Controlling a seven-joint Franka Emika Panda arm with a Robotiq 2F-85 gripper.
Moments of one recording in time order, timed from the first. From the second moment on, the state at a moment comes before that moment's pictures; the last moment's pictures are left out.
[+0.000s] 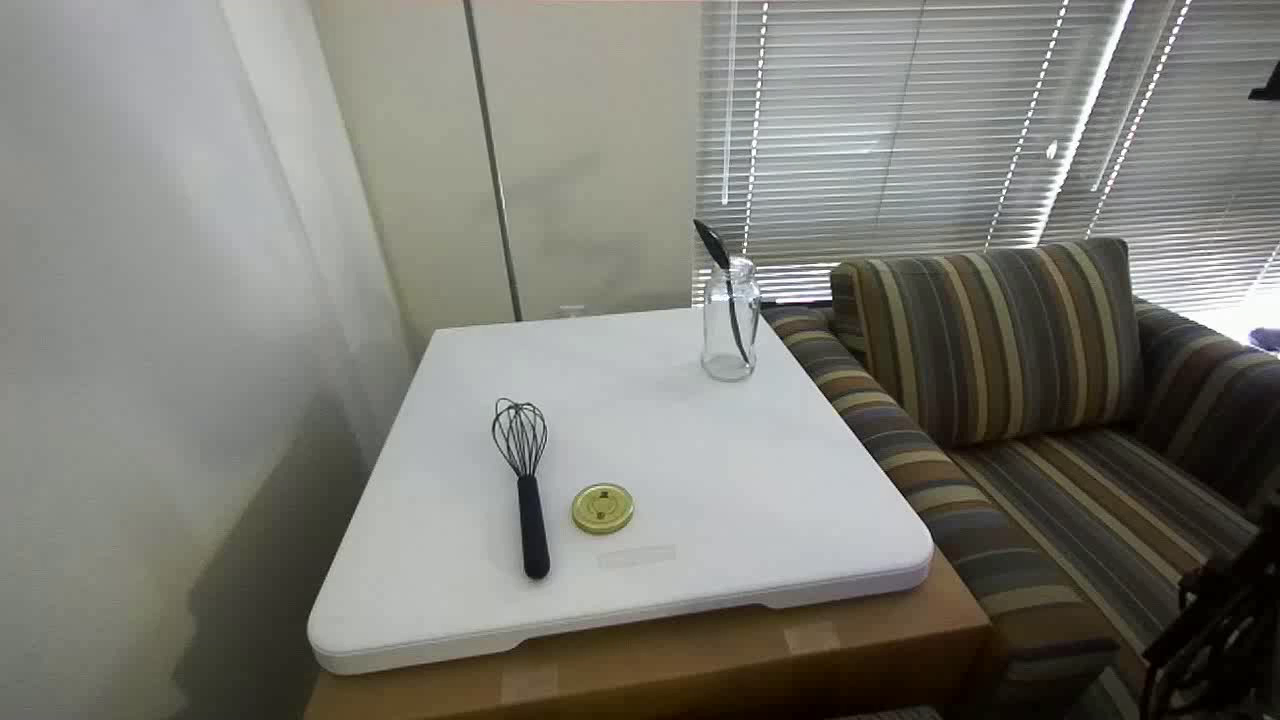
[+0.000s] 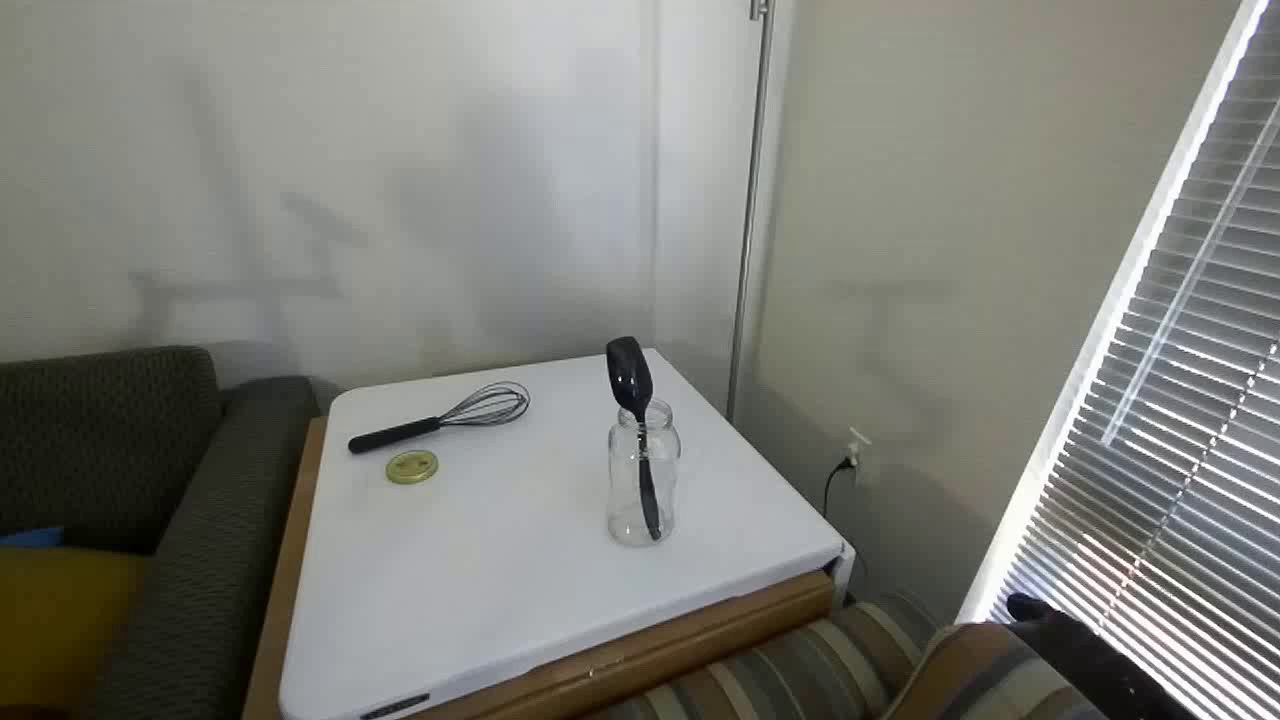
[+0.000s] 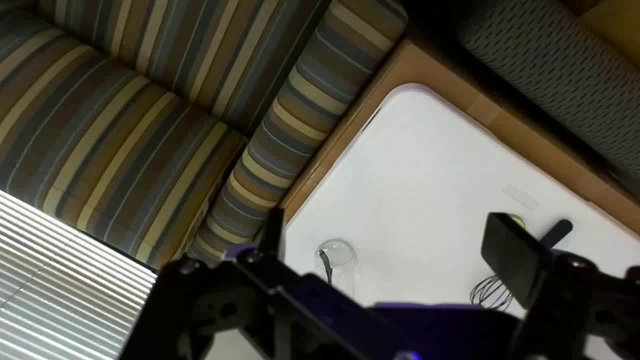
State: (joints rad) arm -0.02 -1.03 0.05 -2.73 -0.11 1.93 0.05
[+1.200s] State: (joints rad) arm -0.01 -0.97 0.05 -2.73 -0.11 2.08 0.05
